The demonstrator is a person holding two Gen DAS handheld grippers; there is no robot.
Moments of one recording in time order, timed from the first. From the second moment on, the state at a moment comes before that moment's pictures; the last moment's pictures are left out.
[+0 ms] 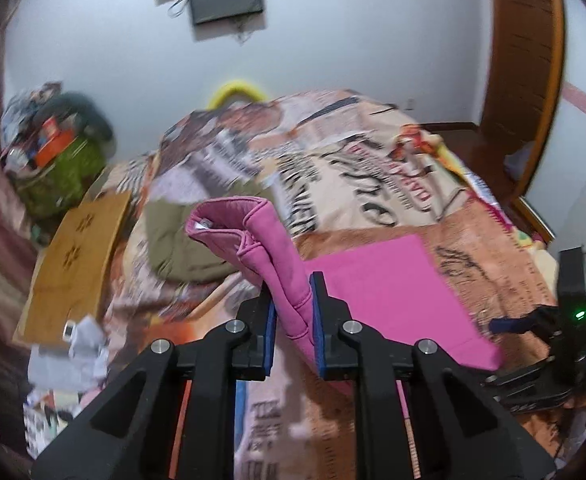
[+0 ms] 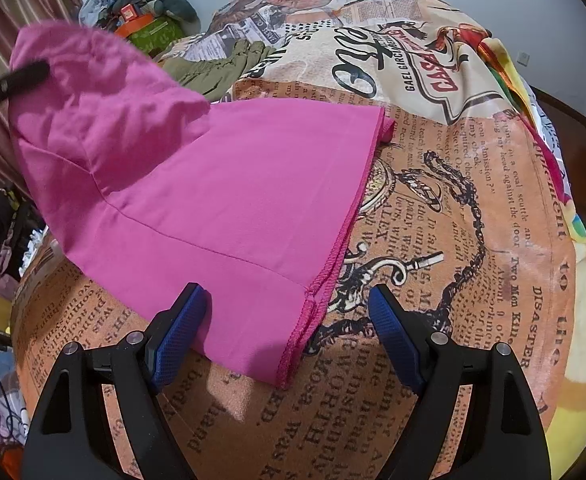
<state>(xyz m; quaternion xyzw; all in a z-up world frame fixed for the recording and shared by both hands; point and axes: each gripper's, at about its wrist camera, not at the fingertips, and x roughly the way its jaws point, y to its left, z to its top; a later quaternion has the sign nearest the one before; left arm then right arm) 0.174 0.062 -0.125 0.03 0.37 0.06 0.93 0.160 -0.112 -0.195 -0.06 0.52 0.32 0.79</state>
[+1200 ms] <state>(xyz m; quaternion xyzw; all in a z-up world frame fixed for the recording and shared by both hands) 0.210 -0.023 -0.179 -0.02 0.51 -0.13 0.85 0.163 -0.115 -0.195 -0.04 0.52 0.32 0.79</state>
